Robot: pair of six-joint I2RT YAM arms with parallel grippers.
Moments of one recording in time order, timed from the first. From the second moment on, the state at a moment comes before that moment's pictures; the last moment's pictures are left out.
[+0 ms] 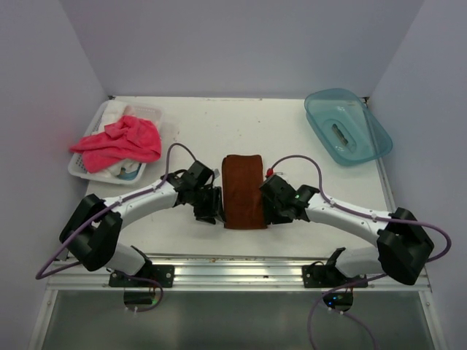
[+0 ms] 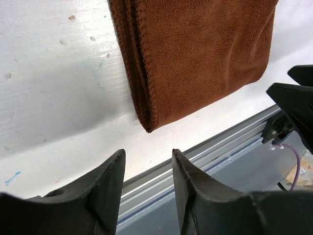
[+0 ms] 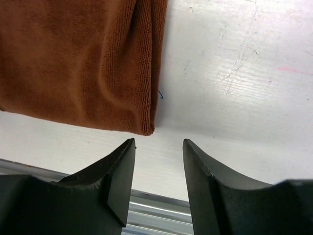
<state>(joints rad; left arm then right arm) -0.66 1.46 0.82 -0.52 0.34 -0.72 0.84 1.34 0.78 -0.61 0.16 0.72</state>
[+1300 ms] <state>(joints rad) -0.68 1.54 0.83 -0.35 0.36 -0.71 0.82 1.43 0.81 -0.51 0.12 0.74</state>
